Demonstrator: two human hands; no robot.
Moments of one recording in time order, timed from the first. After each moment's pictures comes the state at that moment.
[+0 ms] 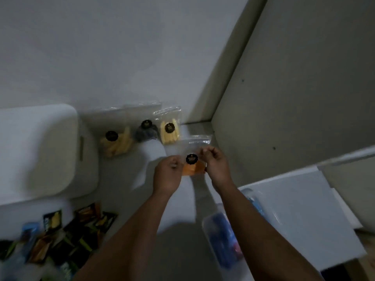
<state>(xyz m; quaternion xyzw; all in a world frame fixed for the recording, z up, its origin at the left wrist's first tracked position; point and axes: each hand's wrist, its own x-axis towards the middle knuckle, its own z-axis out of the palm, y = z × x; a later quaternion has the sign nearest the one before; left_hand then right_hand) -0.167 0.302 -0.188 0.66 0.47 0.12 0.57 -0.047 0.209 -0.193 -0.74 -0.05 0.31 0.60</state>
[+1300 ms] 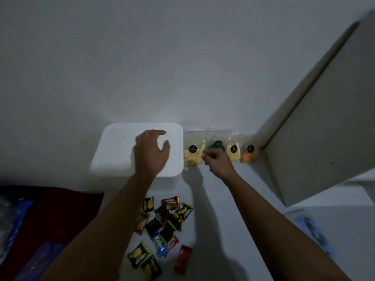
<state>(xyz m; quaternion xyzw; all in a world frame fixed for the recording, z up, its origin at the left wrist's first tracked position) -0.411 0.471 -0.045 0.81 0.44 0.33 0.20 -0.220 0.340 -0.086 -0.78 -0.29 0.34 0.44</state>
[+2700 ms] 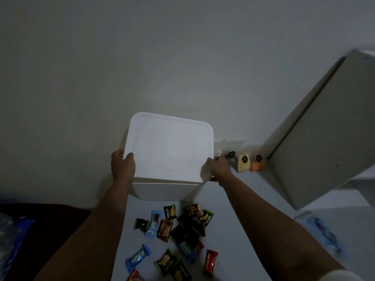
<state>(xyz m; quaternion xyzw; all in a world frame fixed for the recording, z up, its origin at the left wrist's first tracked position) -0.557 0.562 -0.052 0.49 0.60 0.39 0.50 -0.313 0.400 -0.065 -0.80 -0.12 0.34 0.48</state>
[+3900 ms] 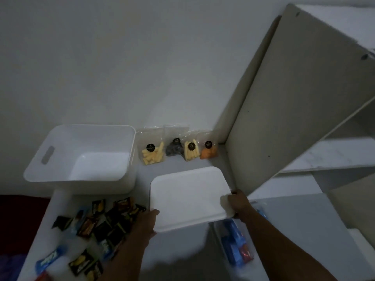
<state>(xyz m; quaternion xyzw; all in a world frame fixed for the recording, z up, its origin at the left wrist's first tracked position) -0.358 0.287 -0.262 0.33 0.66 0.05 0.67 -0.083 0.124 -0.177 -0.86 0.00 0.39 0.33</state>
